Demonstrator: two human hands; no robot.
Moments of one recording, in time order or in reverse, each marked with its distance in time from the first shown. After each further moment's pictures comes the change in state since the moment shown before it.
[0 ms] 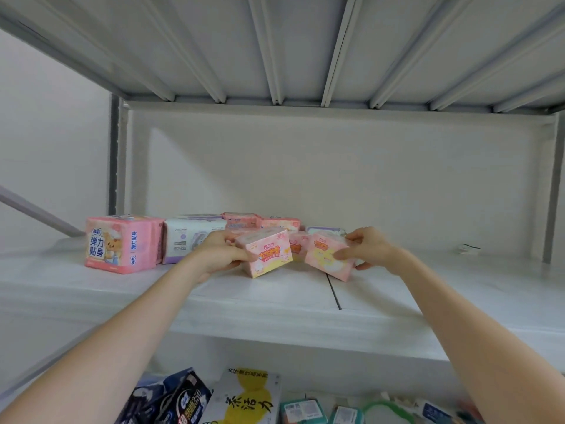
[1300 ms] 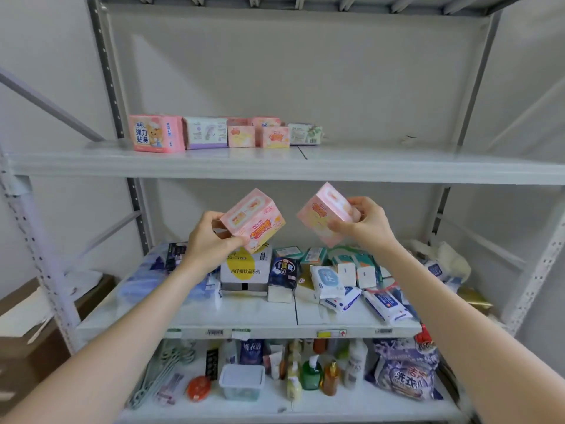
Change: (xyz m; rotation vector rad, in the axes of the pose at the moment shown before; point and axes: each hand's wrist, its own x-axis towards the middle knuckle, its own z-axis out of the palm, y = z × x) left_hand -0.328 -0.078 -0.001 0.160 0.088 0.048; right_hand -0.368 0.016 0.054 0.256 0.227 0.048
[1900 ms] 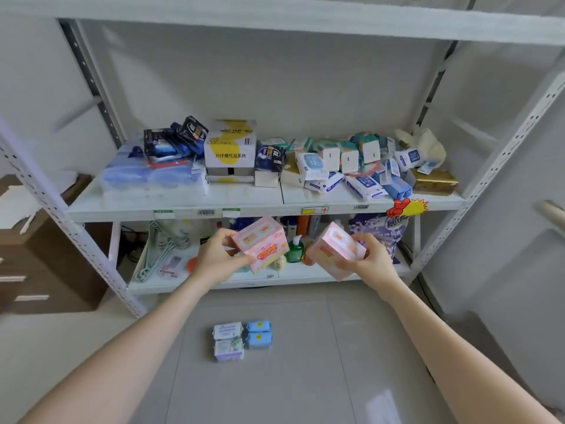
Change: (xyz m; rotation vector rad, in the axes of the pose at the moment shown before) left_hand -0.210 -0.169 0.047 0.137 -0.327 -0.288; right_hand -0.263 0.175 0.008 -0.150 -0.071 0.462
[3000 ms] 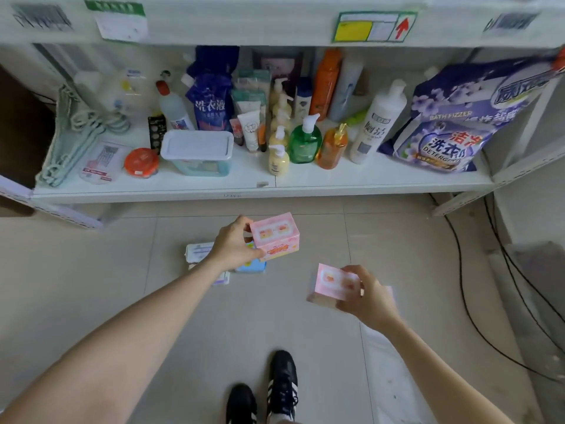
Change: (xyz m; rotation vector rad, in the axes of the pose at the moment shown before) left_hand 0.165 -0.338 0.273 0.173 -0.321 -0.294; right_hand 0.111 0.396 0.174 -0.395 -0.417 0.372
